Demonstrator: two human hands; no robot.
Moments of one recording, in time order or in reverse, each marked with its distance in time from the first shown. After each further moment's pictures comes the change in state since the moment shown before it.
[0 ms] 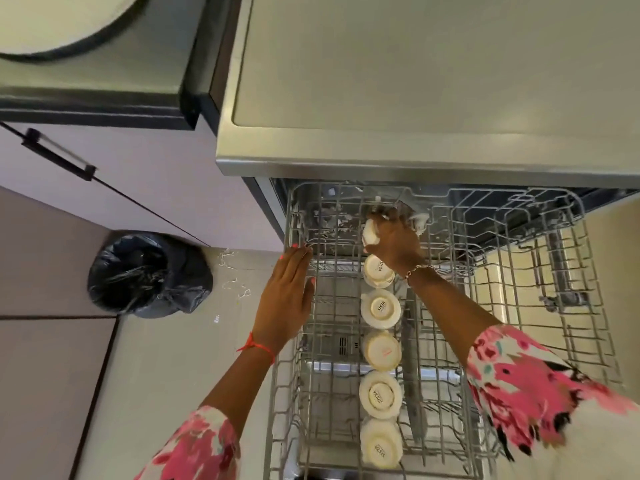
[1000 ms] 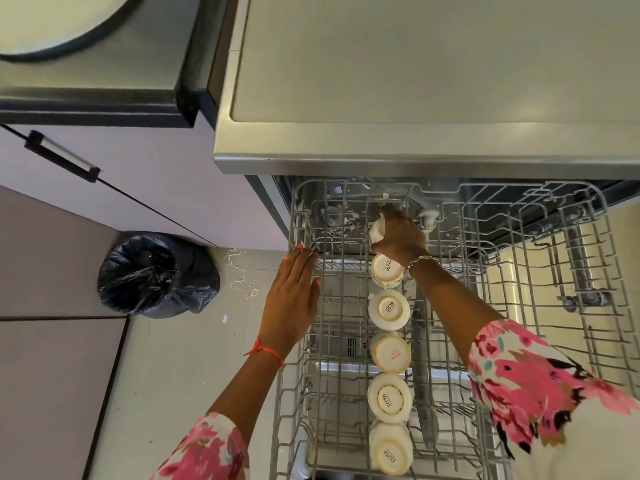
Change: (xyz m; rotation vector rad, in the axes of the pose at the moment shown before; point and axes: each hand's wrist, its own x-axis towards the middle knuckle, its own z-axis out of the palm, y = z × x) left_hand 0.001 0.004 0.003 0.083 0.008 -0.038; right_hand 0.019 0.003 0.013 0.098 -0.109 0.143
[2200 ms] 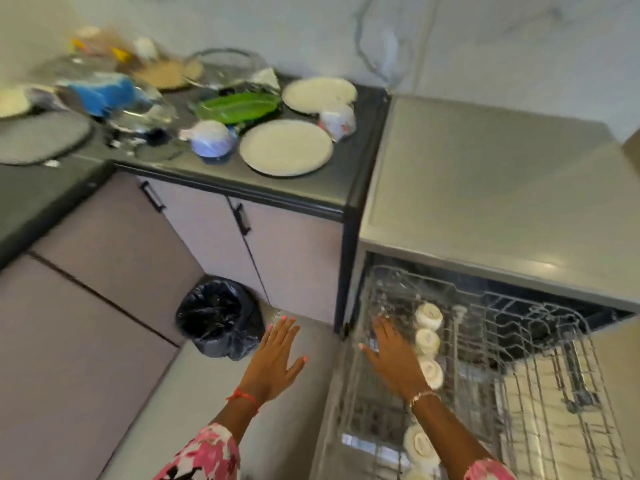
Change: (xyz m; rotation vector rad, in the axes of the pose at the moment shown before) left_hand -0.138 -0.090 -0.115 -0.010 -0.115 -0.122; right_hand -0.207 -0.119 -0.005 -0.019 -0.004 -0.348
